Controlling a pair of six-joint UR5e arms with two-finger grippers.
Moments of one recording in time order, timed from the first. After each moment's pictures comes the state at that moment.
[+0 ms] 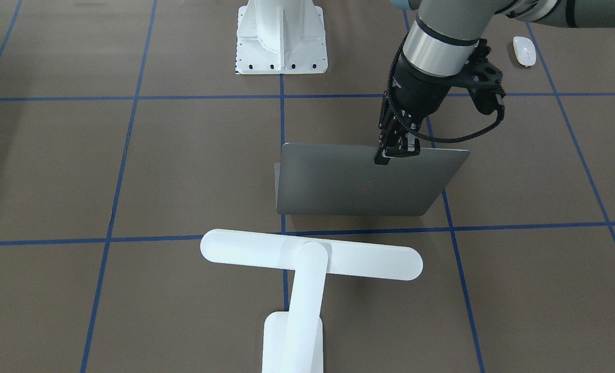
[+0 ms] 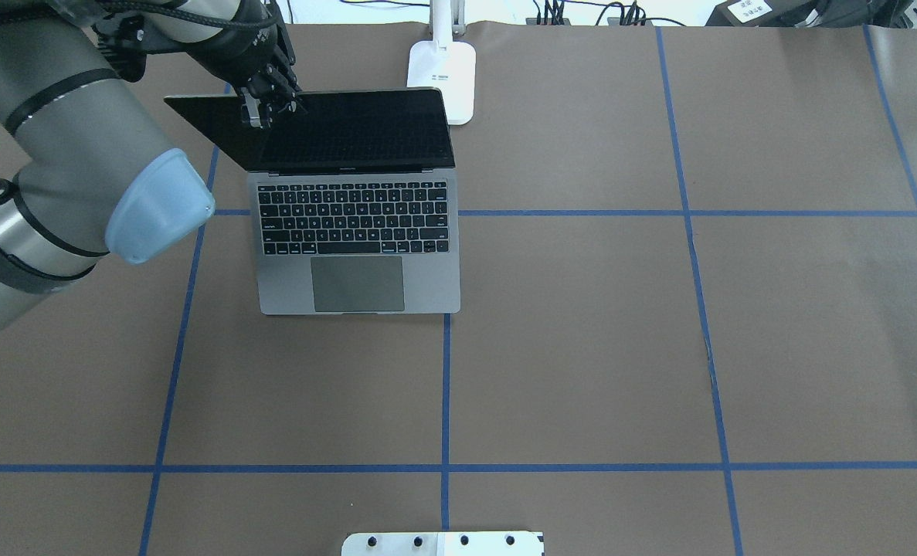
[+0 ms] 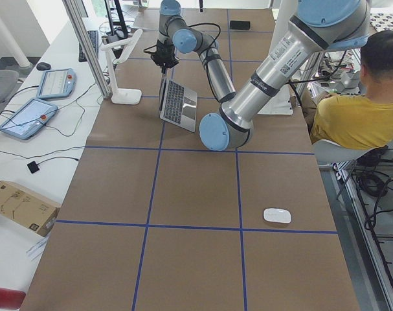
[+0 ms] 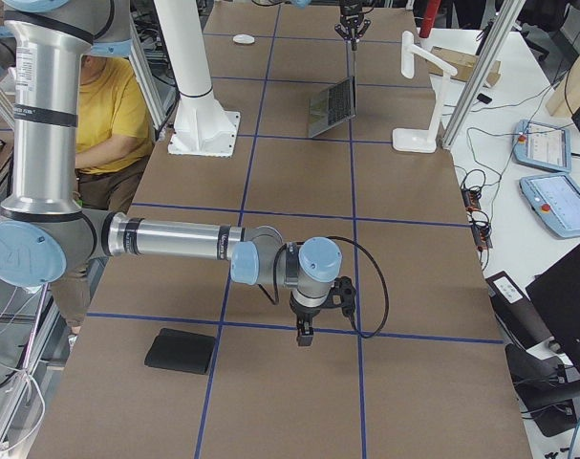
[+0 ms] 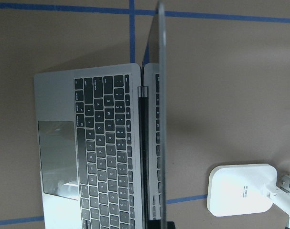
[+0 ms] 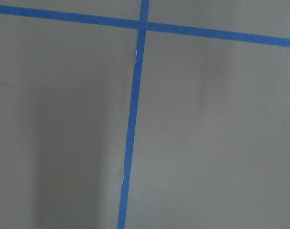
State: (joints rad) left arm -0.90 -2.34 -1.82 -1.43 -2.05 -2.55; right arm 1.50 -1.70 1.64 -1.57 2.31 -0.09
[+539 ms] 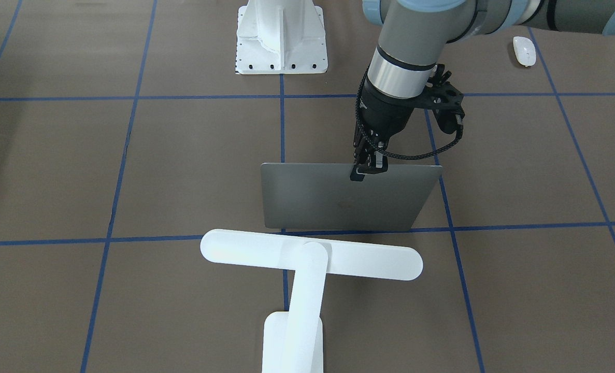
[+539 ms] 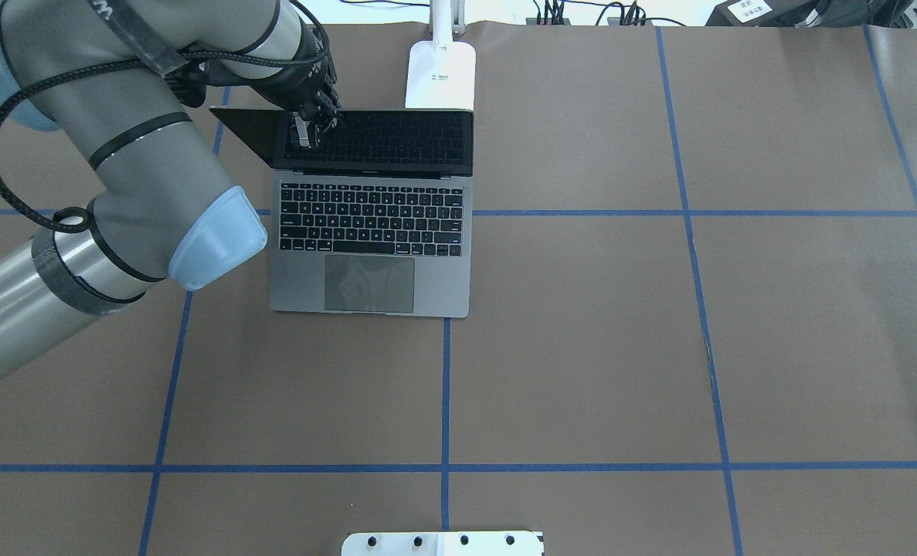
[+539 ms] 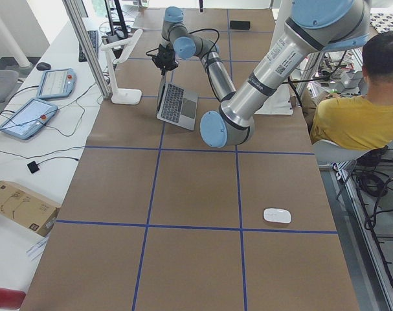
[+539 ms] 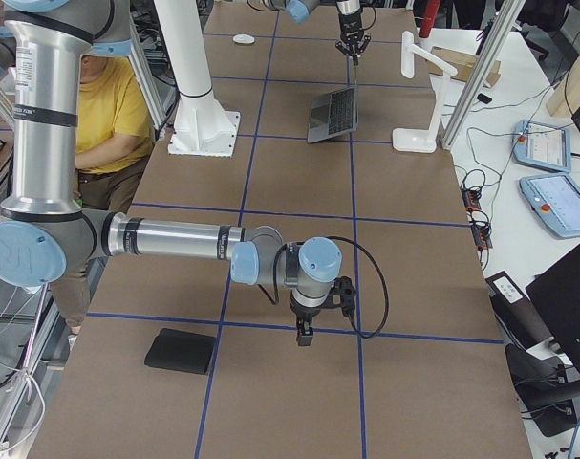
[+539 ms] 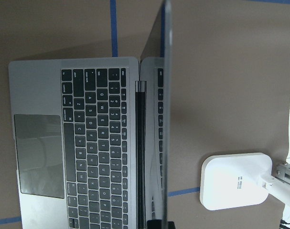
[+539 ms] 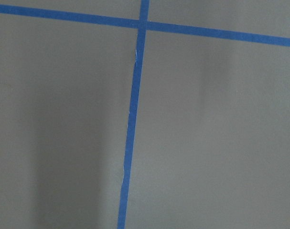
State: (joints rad) left arm -0.82 -2.36 -1.74 -1.54 -1.95 -2.60; right arm 1.50 -1.70 1.64 -1.57 2.31 -0.09
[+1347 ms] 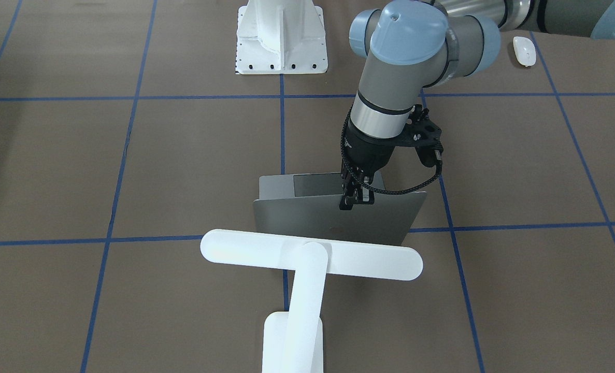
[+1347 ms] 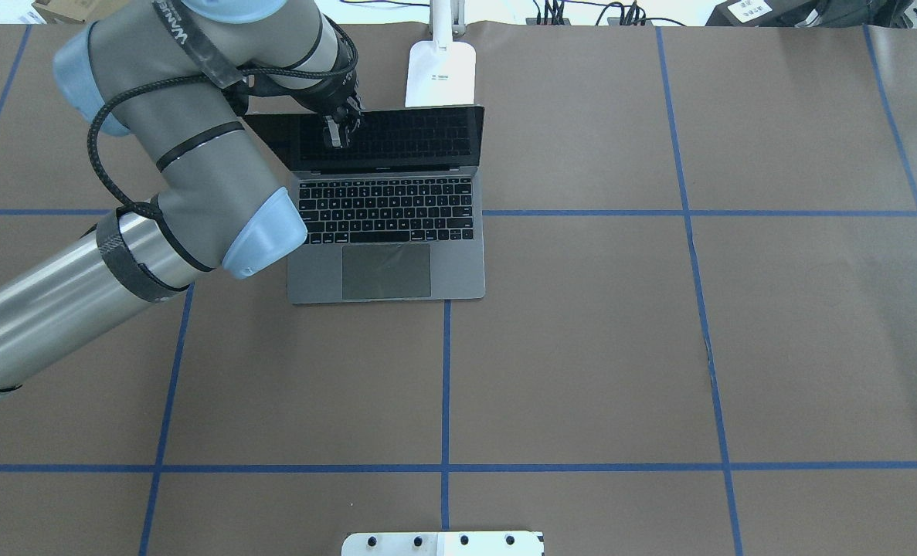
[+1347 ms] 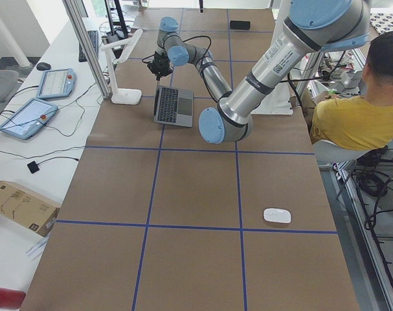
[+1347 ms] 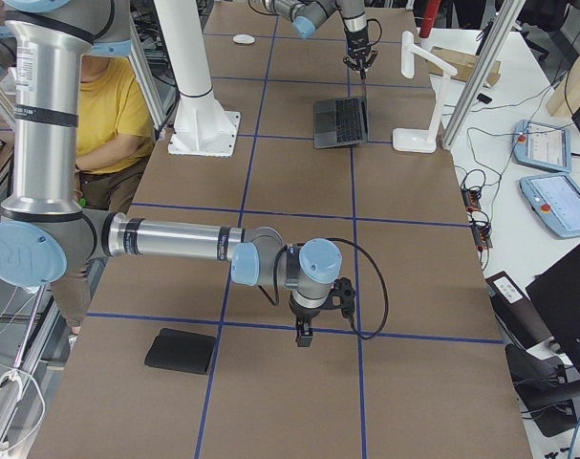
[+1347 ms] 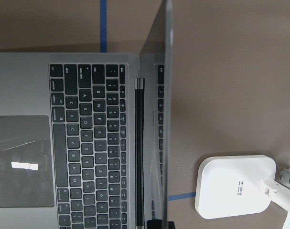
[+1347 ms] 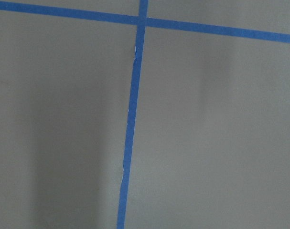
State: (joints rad) left arm -0.80 -2.40 -1.58 -1.67 -1.90 -2.66; right arm 1.49 -1.70 1.64 -1.57 2.31 -0.09
